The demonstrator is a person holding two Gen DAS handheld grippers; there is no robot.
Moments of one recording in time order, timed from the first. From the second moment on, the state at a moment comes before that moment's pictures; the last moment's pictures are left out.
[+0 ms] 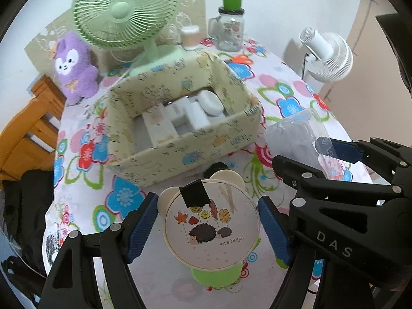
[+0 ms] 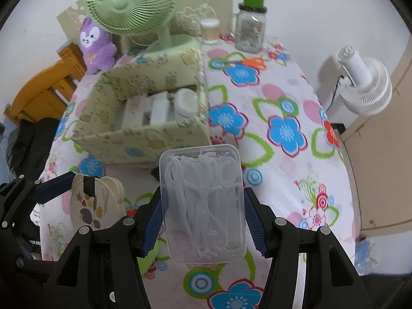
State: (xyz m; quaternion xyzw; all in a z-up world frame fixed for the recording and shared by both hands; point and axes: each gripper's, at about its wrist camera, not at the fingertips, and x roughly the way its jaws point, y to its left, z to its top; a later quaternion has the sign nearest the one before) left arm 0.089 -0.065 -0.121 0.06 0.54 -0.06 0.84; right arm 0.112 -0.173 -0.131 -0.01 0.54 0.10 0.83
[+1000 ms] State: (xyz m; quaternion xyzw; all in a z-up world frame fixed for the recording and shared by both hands) left arm 0.139 -0.043 -0.076 0.04 0.51 -0.02 0.86; right arm 0.176 -0.135 -0.080 -0.05 0.51 0.15 0.84
